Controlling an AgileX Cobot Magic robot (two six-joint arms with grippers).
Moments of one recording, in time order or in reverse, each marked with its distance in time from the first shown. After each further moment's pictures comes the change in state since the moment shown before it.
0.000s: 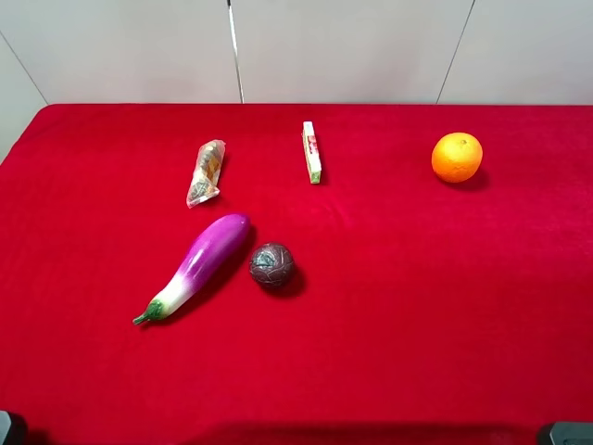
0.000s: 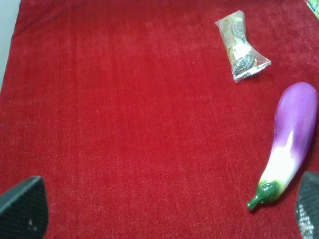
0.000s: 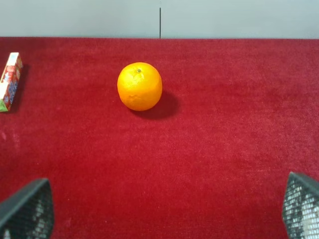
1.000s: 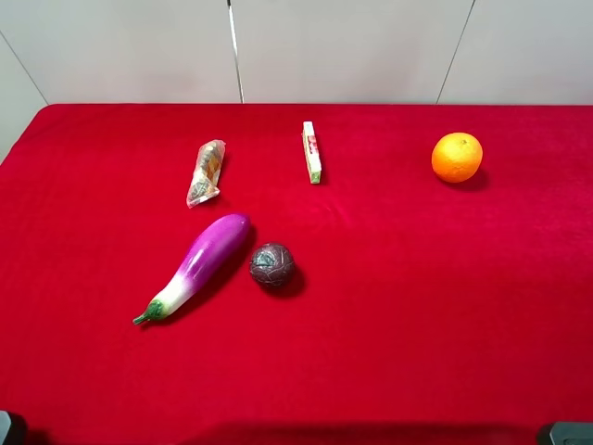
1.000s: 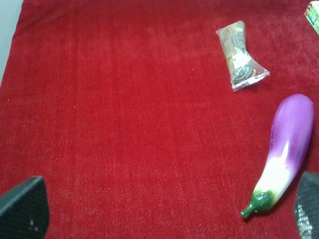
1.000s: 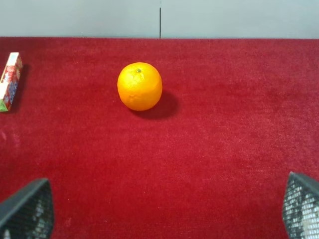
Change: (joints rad) left arm 0.000 0.053 -0.023 0.001 -0.015 -0.047; right arm 0.000 0.000 0.000 0.000 0.000 -0.005
